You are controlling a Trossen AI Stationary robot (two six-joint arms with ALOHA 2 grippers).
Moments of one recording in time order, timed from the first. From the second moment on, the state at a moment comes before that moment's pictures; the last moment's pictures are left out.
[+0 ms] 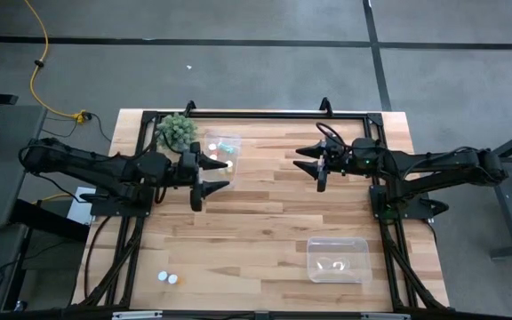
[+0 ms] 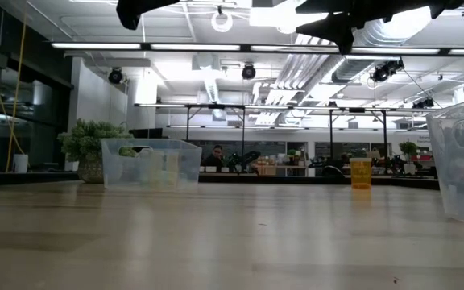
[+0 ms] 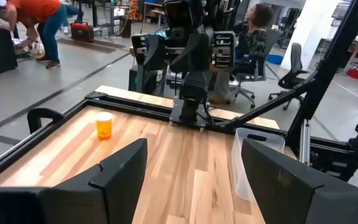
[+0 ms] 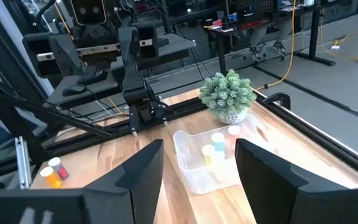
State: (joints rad) left arm -0.04 0.93 0.69 0.12 -0.27 -0.18; right arm -0.06 0.96 0.67 0.17 0.13 0.23
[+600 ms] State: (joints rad) left arm -0.52 1.19 1.10 -0.78 -0.26 -0.39; right arm -0.06 0.96 0.67 0.15 0.13 0.22
